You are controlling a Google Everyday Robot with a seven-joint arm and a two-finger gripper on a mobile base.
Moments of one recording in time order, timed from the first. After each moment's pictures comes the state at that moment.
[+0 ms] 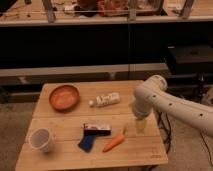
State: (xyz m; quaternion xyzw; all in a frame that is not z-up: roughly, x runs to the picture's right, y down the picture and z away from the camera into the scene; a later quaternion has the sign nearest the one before) arm 0.139 0.149 0.733 -0.29 -0.07 -0.08 0.95
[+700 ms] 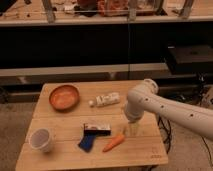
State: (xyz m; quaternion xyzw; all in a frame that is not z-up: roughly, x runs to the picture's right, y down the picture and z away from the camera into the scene) arm 0.116 0.166 0.743 -0.29 -0.09 -0.10 0.95
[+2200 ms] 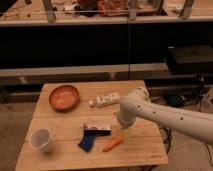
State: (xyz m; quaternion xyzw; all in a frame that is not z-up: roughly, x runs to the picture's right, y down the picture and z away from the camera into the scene) arm 0.076 0.198 0.763 -0.29 -0.12 -0.12 0.94
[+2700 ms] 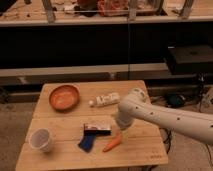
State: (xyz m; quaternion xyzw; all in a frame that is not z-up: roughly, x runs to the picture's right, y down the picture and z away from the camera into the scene) arm 0.067 0.205 0.769 -0.29 -0.13 -0.14 0.94
